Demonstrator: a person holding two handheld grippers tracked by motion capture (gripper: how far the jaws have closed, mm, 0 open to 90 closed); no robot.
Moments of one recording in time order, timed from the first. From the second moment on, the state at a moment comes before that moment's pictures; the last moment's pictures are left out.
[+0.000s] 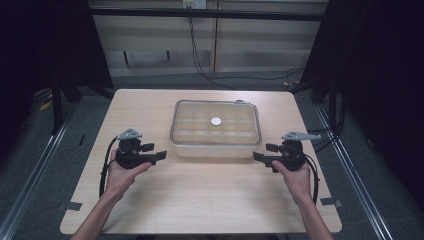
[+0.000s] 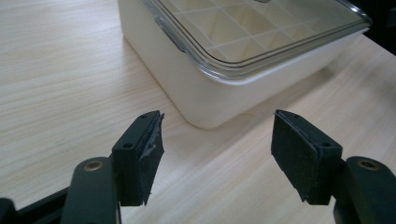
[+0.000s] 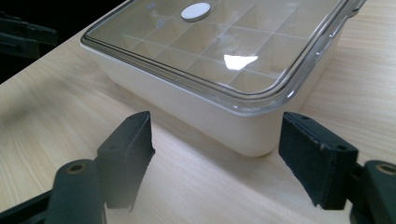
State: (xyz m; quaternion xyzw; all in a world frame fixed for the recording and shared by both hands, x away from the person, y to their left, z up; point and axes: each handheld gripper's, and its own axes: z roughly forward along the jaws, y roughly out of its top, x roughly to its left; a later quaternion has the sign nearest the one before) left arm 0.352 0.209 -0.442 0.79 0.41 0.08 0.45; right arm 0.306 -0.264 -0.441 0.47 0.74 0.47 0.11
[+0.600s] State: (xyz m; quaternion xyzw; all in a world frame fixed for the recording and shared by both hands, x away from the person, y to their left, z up) left arm 0.389 0.188 -0.422 0.80 0.39 0.08 0.45; right arm 0.342 -0.271 -0.424 0.48 0.74 0.45 0.12
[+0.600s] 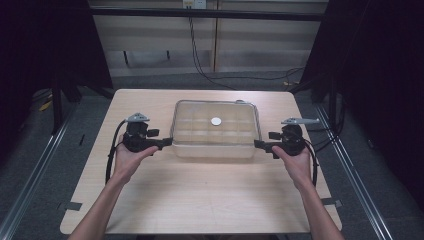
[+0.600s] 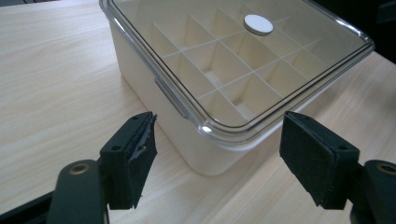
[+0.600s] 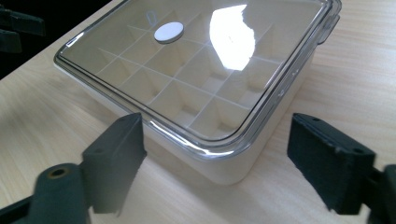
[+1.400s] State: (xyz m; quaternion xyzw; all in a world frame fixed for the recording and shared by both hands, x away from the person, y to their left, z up) left arm 0.437 0.162 -0.423 0.80 0.40 0.08 0.44; right arm 0.403 -0.264 -0.426 0.50 0.74 0.44 0.11
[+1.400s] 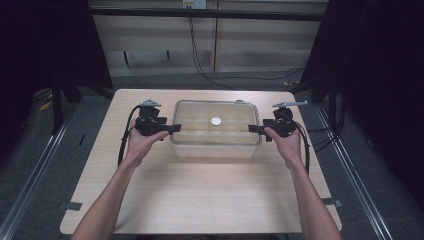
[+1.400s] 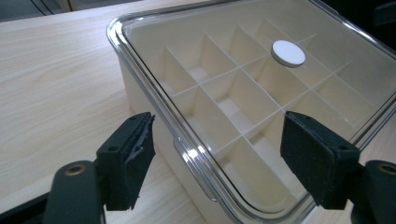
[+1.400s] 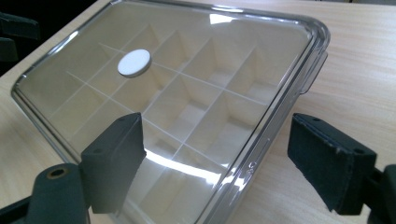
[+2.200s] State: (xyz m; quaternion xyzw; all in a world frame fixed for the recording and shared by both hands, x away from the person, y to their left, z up) left arm 0.455 0.149 -0.448 0.80 0.41 0.05 0.43; right arm 0.419 -0.256 -0.445 0.53 0.73 0.43 0.07
